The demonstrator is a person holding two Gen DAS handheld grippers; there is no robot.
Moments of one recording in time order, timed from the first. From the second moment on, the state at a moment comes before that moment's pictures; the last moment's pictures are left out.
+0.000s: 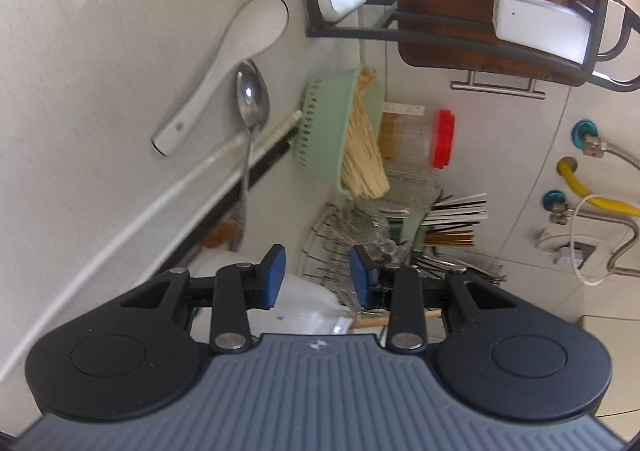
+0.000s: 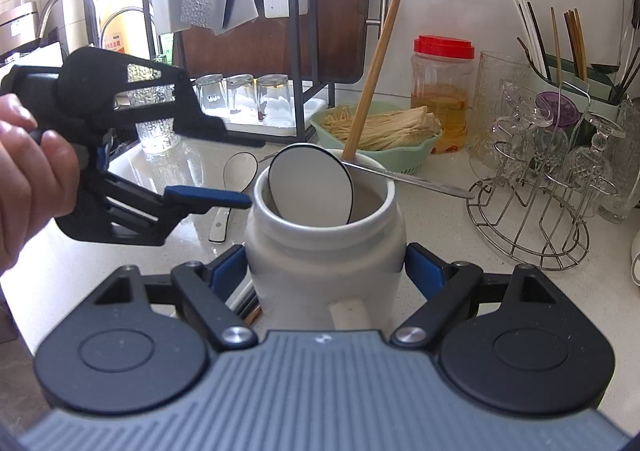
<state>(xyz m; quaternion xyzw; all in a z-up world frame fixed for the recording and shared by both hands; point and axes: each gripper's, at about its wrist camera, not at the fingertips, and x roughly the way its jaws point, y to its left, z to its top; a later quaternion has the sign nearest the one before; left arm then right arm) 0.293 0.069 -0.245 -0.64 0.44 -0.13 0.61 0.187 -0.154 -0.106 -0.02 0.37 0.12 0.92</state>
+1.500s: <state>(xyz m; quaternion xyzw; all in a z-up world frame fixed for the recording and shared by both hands) 0.296 0.060 -0.122 -0.50 0.38 -0.16 0.76 0.184 -0.154 -0.107 -0.02 0.36 0.12 0.92</state>
